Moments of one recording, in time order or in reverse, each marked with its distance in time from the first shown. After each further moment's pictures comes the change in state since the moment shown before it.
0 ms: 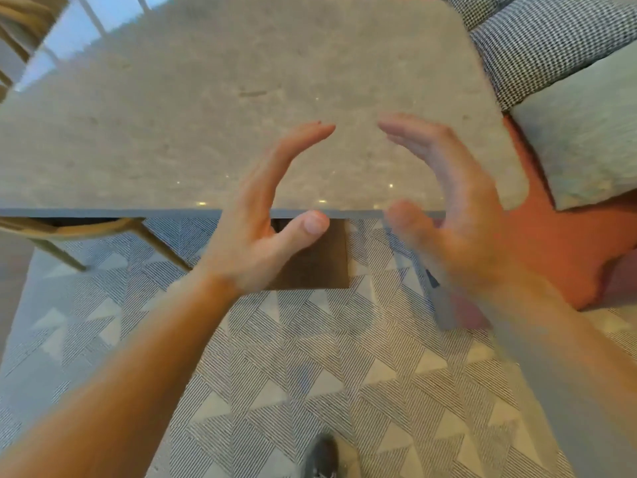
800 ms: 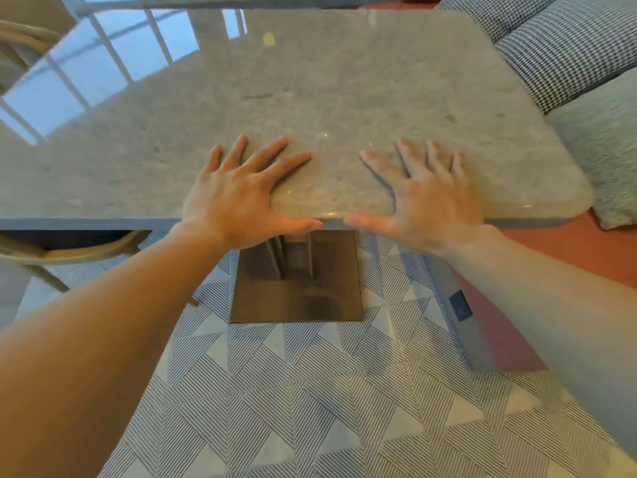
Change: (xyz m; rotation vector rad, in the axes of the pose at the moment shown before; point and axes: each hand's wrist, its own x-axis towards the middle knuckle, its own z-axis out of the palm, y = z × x) left_hand 0.048 -0.141 -0.019 1.103 -0.267 -0.203; right_hand 0.039 0.147 0.050 -0.990 -0.311 0.272
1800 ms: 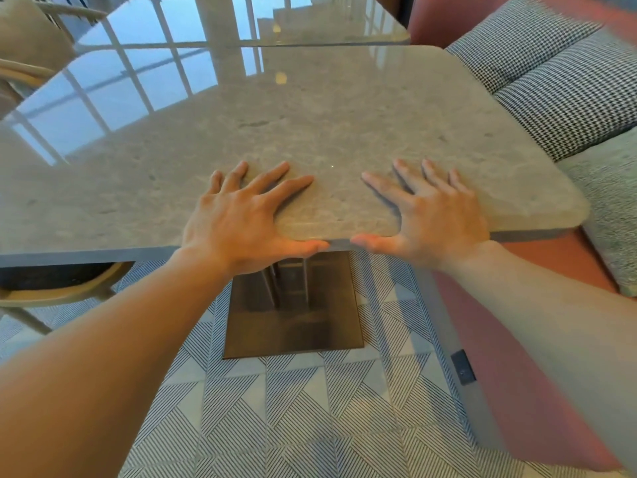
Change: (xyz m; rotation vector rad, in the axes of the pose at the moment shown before) left_hand 0.083 0.019 0.015 -0.002 0.090 -0.068; right_hand 0.081 0.066 0.007 -0.075 0.114 -0.107
